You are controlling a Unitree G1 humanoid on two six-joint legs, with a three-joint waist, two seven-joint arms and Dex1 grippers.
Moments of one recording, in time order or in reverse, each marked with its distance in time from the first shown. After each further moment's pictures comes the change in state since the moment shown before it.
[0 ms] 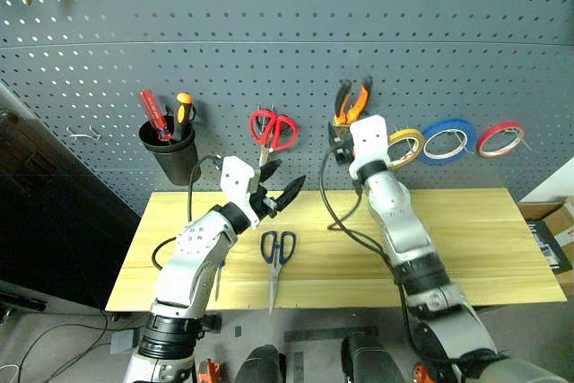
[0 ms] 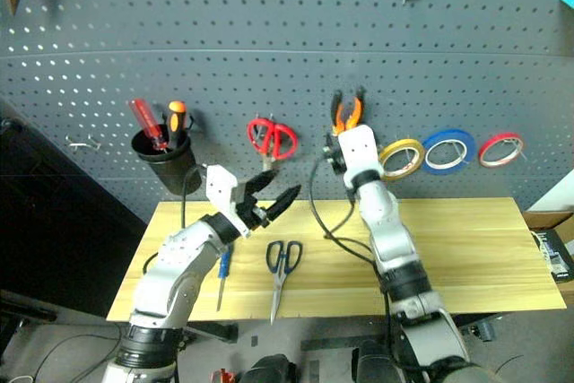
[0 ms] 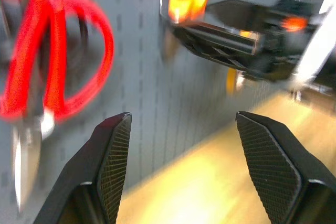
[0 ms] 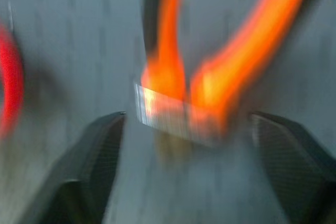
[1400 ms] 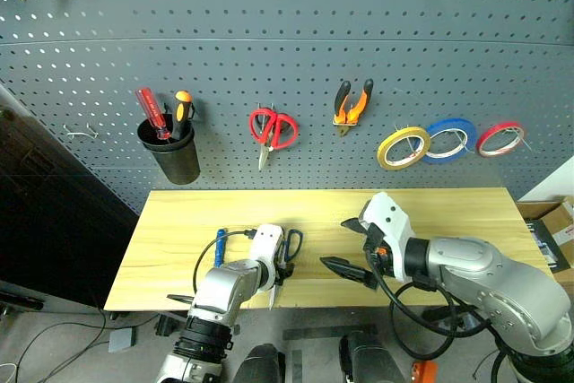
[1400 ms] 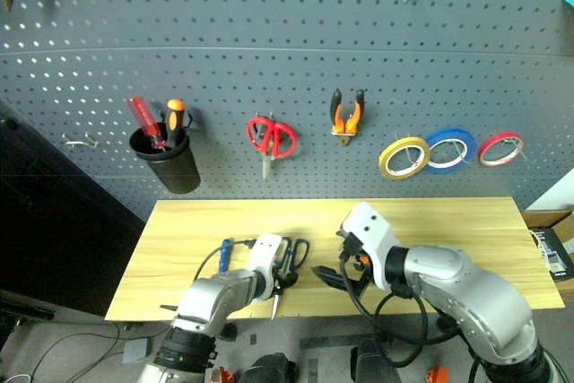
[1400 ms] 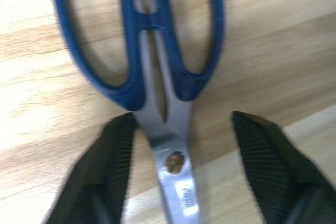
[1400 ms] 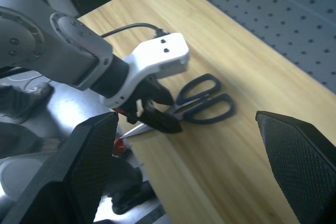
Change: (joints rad) left arm -0.012 -0.147 -0.090 0.229 0.162 0.704 0.296; right arm 0.261 -0.461 0.021 -0.971 0.626 1.047 0.456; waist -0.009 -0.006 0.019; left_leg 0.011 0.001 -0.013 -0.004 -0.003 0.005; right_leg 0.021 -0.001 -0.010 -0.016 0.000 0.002
